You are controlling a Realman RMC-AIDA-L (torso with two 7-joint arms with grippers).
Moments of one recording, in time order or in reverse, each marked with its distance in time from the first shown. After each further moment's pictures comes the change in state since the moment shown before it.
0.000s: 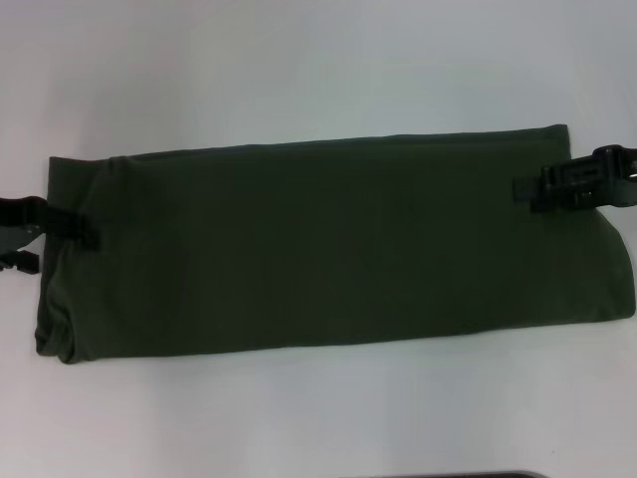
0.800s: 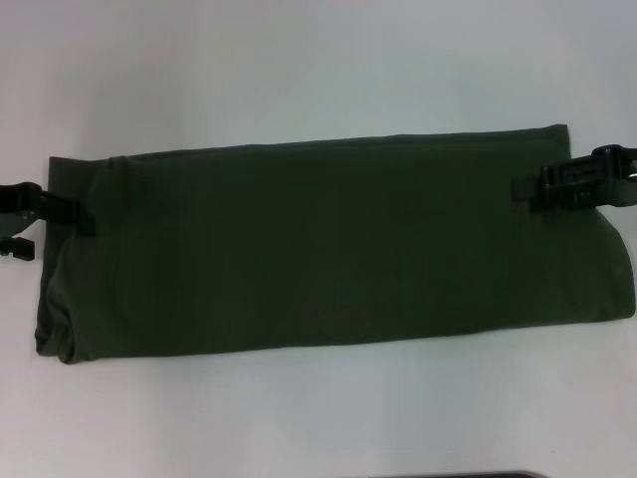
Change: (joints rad) left arm -0.006 0.005 -0.019 -0.013 -0.004 -0.005 -0.005; right arm 0.002 0.000 0.000 0.001 0.000 -0.001 0.000
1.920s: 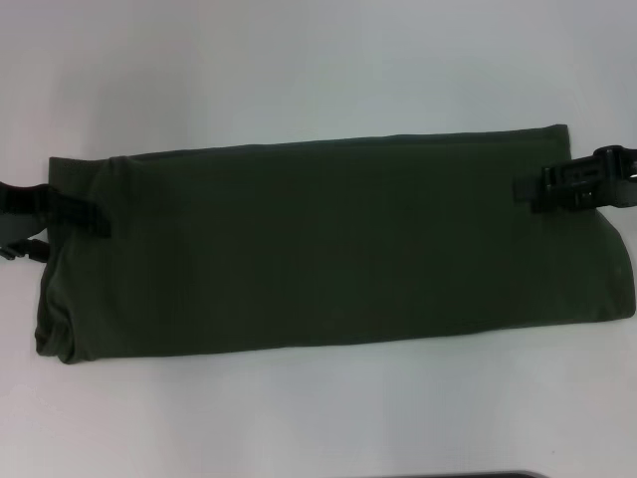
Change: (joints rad) left arm -0.021 -0.008 0.014 0.047 0.002 -0.035 -0.014; right arm -0.002 -0.001 0.000 0.000 0.000 0.000 0.000
